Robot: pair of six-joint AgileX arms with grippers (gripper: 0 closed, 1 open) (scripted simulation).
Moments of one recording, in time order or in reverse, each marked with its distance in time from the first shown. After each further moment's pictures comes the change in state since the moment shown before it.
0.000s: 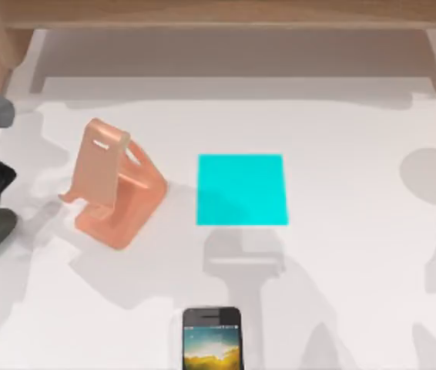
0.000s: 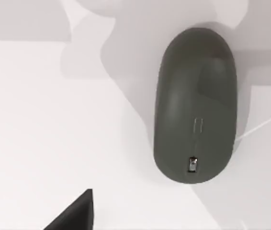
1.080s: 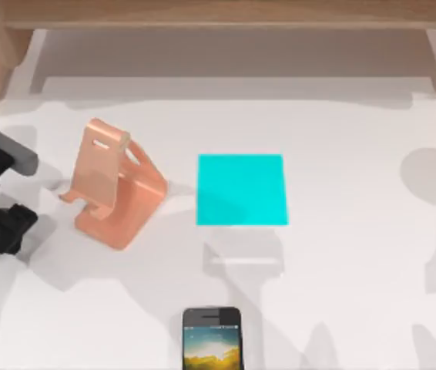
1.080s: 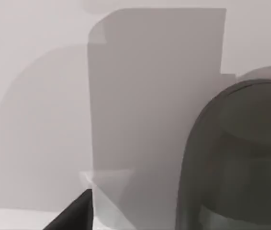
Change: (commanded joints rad) left arm 0.004 0.202 -0.129 0.269 0.001 0.033; right arm 0.000 0.000 0.000 0.000 0.000 0.000
